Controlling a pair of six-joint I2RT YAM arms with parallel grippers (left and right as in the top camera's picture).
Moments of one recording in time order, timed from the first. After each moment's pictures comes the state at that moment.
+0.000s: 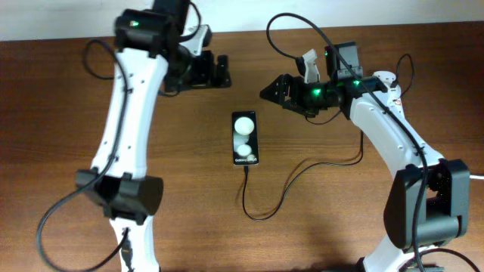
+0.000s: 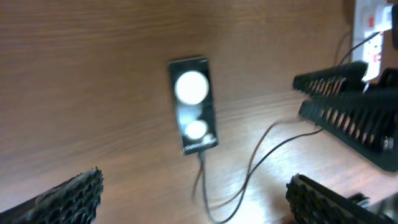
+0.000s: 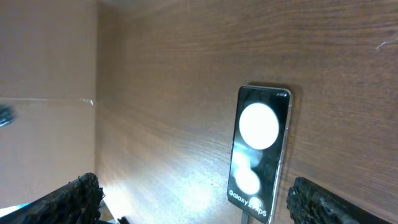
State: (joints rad) left arm -0.25 2.15 2.52 -1.63 0.31 -0.16; right arm 0.14 1.84 1.41 -0.55 -0.78 0.43
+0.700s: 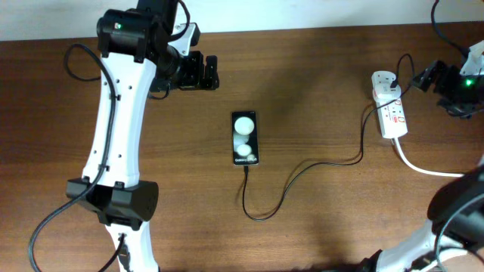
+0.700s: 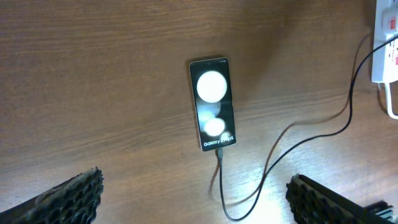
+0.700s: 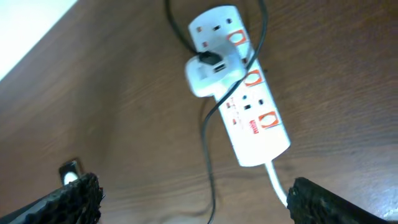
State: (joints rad) left arm -0.23 2.11 2.52 -1.66 0.24 -0.14; right arm -0.55 1.95 1.87 -1.18 -0.45 0.02
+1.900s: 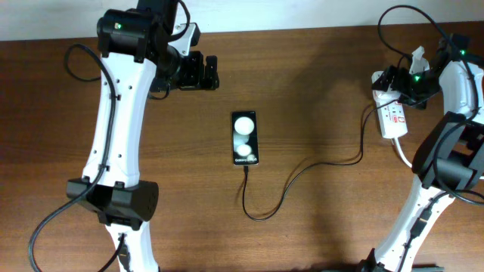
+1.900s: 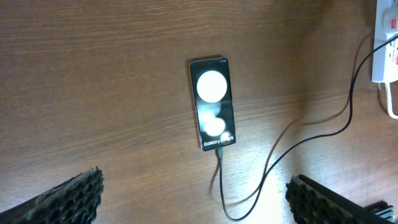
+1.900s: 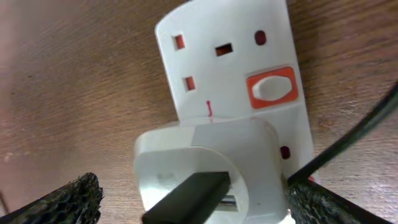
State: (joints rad) left arm -0.23 2.11 2.52 -1.66 0.24 -0.14; right arm -0.42 2.39 2.07 -1.05 -0.44 -0.03
